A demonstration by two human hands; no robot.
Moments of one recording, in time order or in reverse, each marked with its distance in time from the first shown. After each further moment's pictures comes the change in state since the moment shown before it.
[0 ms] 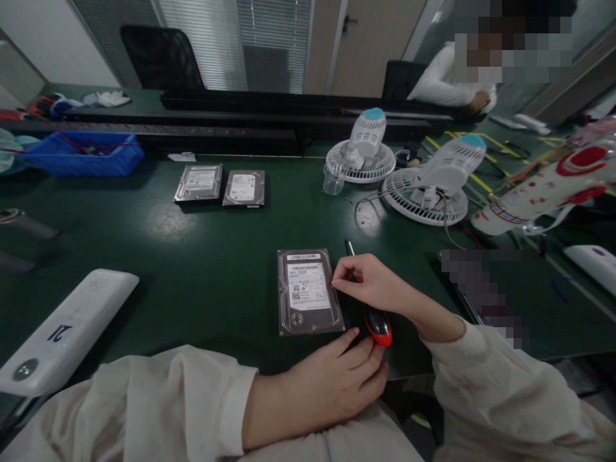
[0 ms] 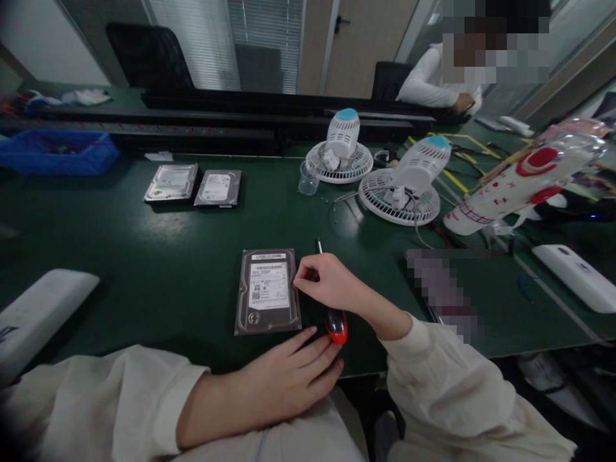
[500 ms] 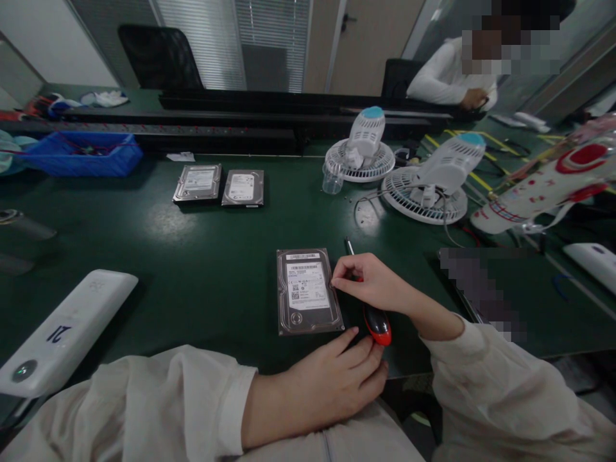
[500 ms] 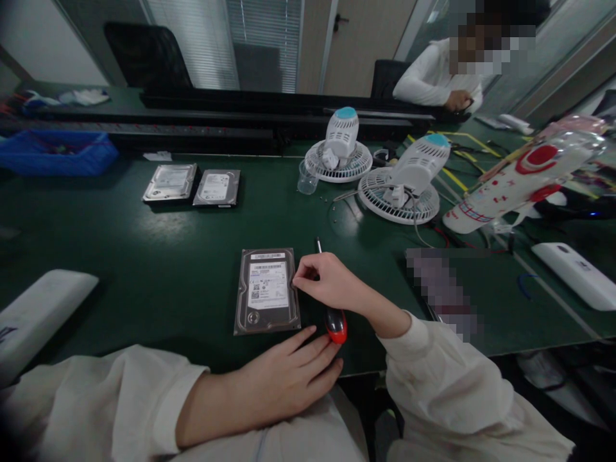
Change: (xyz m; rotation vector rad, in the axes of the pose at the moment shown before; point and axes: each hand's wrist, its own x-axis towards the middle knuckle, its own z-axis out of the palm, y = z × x) left_hand 0.002 -0.001 -0.002 -0.016 -0.013 0.003; right_hand -0.001 0.004 -0.001 0.040 -0.007 -0.001
